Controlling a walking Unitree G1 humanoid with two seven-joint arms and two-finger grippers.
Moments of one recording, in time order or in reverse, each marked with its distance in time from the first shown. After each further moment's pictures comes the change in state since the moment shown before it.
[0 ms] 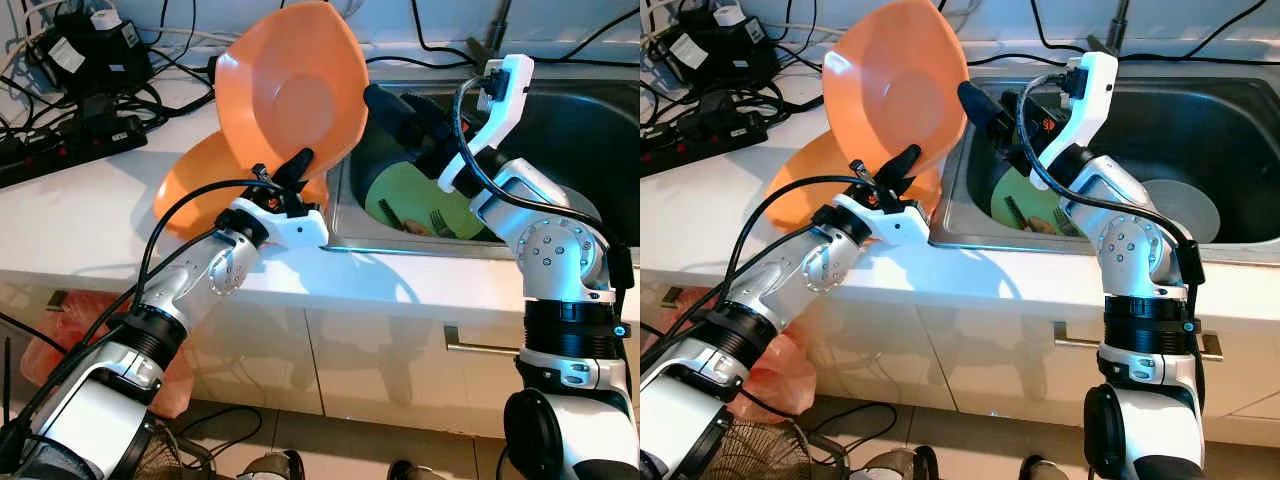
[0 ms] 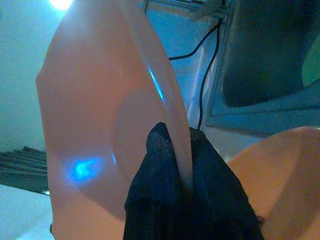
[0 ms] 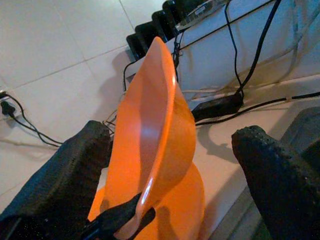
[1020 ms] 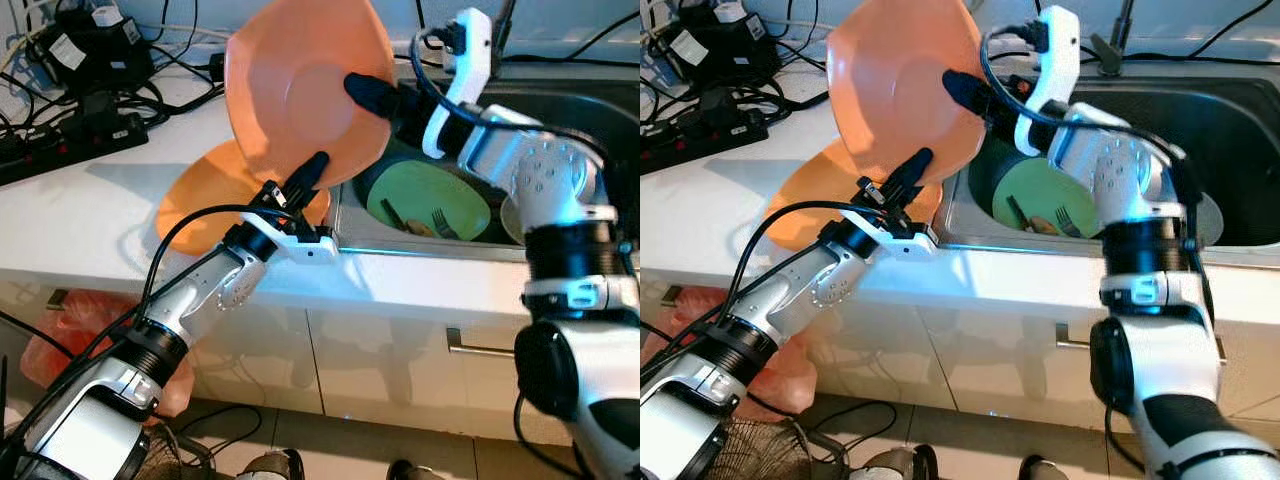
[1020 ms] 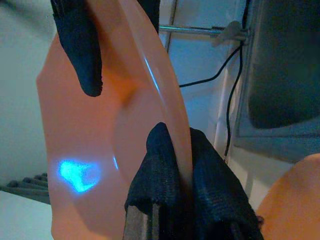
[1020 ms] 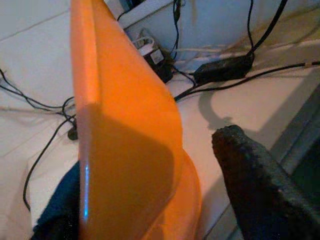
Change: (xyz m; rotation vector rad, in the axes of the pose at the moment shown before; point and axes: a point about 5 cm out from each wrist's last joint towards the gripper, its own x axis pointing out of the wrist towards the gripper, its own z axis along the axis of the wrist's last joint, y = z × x) left arm -0.007 0.000 0.017 0.098 -0.089 0.117; right arm 0.040 -0.003 0.019 -0.014 0.236 -0.024
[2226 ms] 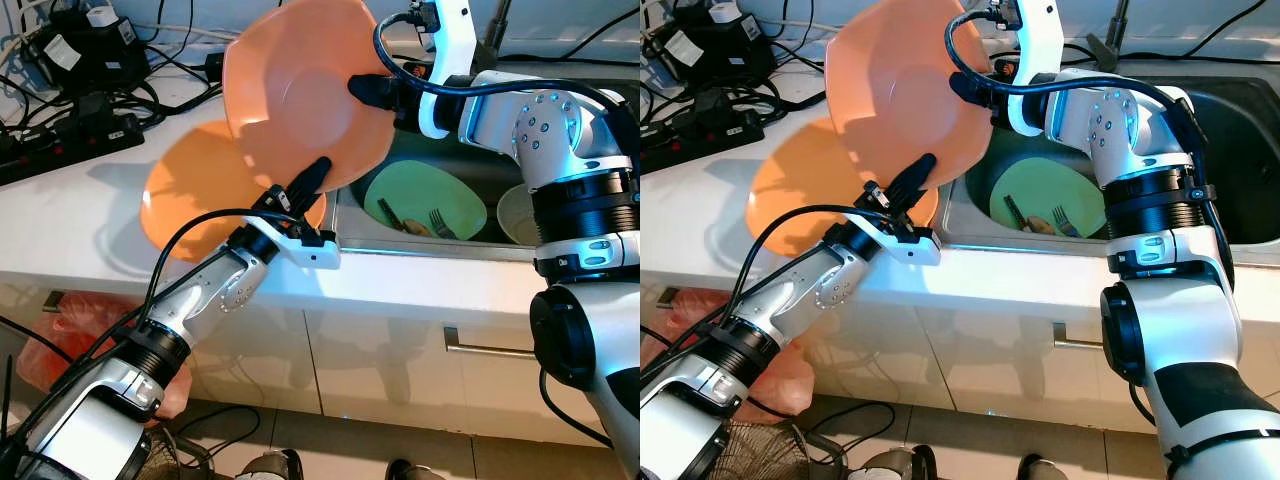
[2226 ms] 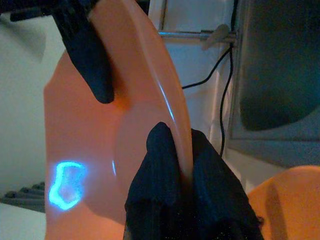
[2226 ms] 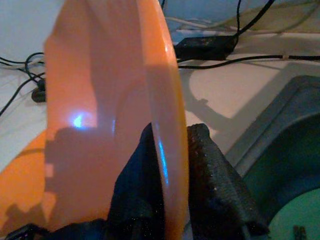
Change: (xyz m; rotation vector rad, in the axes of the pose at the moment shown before) left arm 0.000 -0.005 0.003 0.032 -0.010 -0.033; right arm 0.010 0.007 0.019 -0.168 0.162 -0.080
